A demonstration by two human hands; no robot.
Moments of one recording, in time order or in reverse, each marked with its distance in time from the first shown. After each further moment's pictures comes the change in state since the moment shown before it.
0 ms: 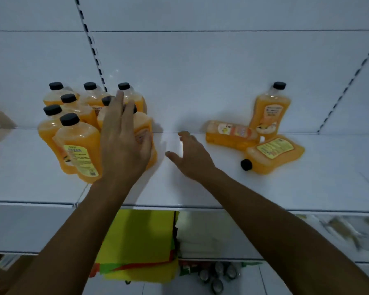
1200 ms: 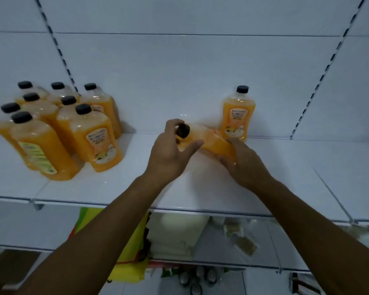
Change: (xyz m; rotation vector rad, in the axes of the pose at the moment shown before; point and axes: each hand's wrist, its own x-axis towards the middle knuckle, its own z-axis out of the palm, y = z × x) left_hand -0.002 0.157 0.083 -0.522 -0.403 -0.338; right_hand -0.063 0.149 -0.152 -0.145 0.029 0.041
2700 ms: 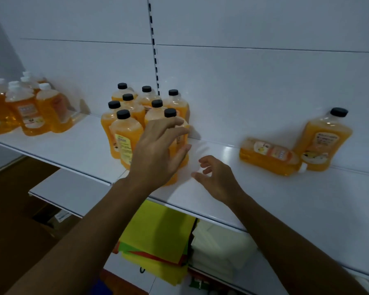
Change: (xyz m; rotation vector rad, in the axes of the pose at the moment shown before) left_hand -0.030 -0.059 -0.158 0.564 0.415 0.526; right_hand 0.043 -0.151 0.138 0.390 -0.220 -0.149
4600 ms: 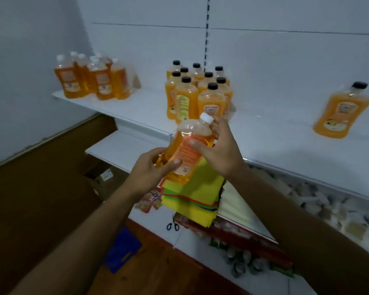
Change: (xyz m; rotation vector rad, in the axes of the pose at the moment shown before) left_hand -0.158 0.046 -0.178 -0.694 -0.373 -0.984; right_hand -0.153 -0.150 0.044 0.376 0.019 -0.184
